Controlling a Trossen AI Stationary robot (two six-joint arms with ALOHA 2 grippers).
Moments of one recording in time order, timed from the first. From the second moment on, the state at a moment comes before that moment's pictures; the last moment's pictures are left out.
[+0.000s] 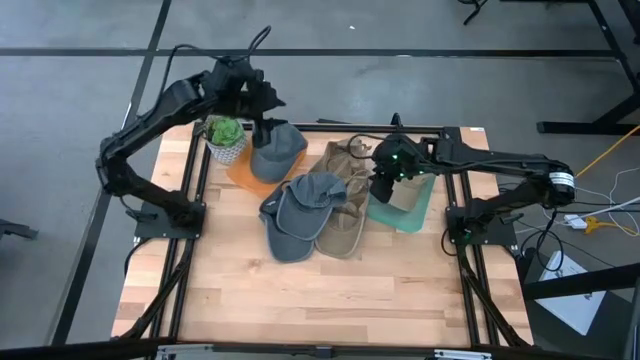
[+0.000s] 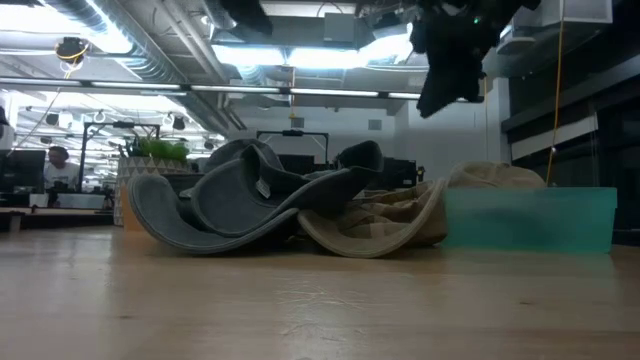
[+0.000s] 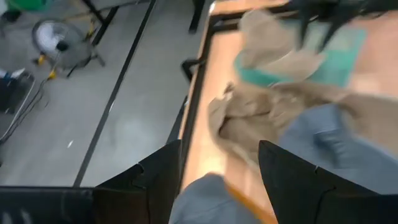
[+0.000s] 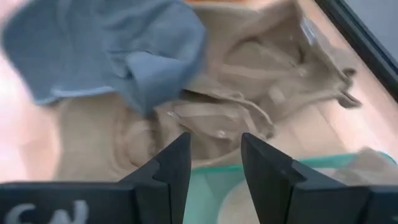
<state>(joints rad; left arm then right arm) 0.55 1.38 1.70 -0.94 0.10 0.44 -0.26 1.26 1.09 -0.74 0.08 0.21</state>
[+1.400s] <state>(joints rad) 0.20 1.35 1.69 -0.94 0.01 0.10 -0.26 1.61 1.09 -0.76 0.31 0.43</state>
